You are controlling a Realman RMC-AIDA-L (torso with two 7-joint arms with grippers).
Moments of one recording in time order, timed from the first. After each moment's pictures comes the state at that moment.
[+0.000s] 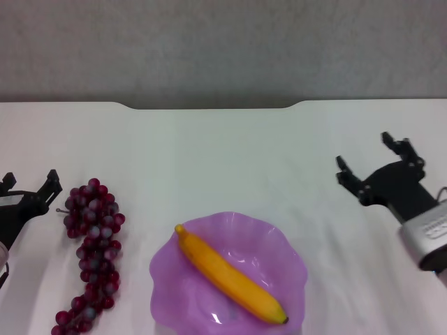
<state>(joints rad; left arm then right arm) -0.42 -2.05 1.95 0.18 -0.52 0.87 -0.31 0.29 2.01 0.89 0.68 -2.44 -0.76 -0.39</state>
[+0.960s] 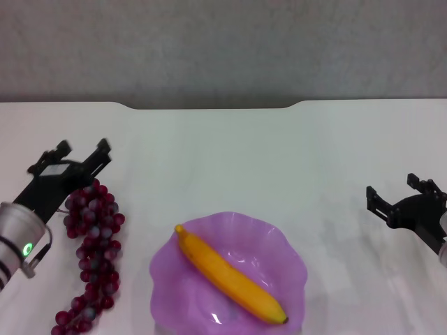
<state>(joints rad) -0.35 -1.99 2.03 0.49 -0.39 0.81 -0.49 0.45 2.01 0.79 0.27 -2.41 -0.76 0.13</state>
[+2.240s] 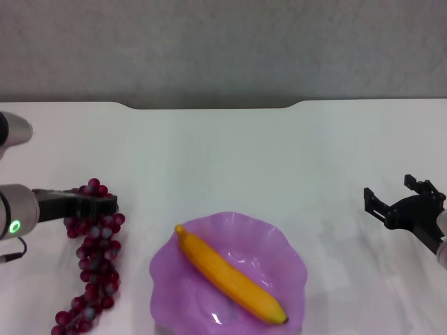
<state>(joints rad) -0.22 -2.04 1.52 1.35 -0.64 -0.80 0.32 0.46 2.01 0.77 0.28 -2.41 -0.74 0.14</state>
